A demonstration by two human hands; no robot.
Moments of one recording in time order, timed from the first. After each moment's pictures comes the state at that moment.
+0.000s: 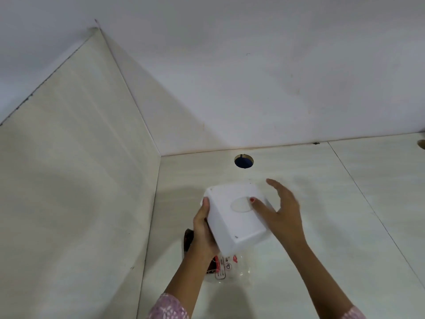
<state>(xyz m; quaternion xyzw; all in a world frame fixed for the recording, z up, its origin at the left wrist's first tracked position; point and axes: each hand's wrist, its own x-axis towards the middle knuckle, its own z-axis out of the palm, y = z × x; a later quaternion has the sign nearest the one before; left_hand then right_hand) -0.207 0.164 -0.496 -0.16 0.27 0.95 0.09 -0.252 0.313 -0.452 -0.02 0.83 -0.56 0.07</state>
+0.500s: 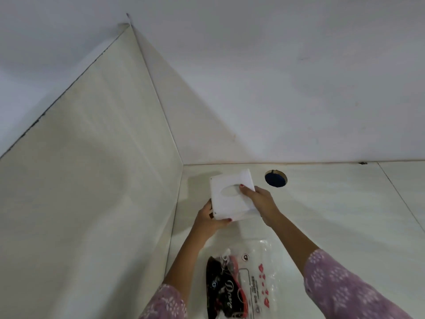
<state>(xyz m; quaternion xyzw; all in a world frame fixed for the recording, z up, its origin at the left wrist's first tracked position) -0.264 0.050 -0.539 -0.29 0.68 0.67 0.05 -0.370 0.179 -0.533 0.05 0.75 -0.59 0.30</state>
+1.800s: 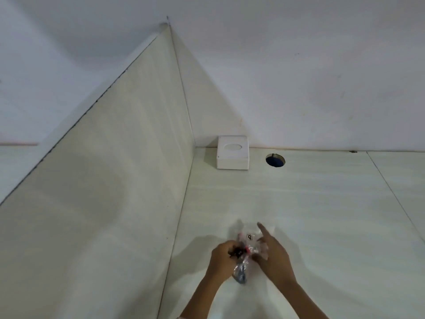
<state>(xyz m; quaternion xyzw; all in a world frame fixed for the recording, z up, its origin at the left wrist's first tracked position) -0.108 0.157 -0.554 -0.29 0.77 0.55 0.10 -0.173 0.286 -0.572 -0.12 0.88 -0.41 0.22</state>
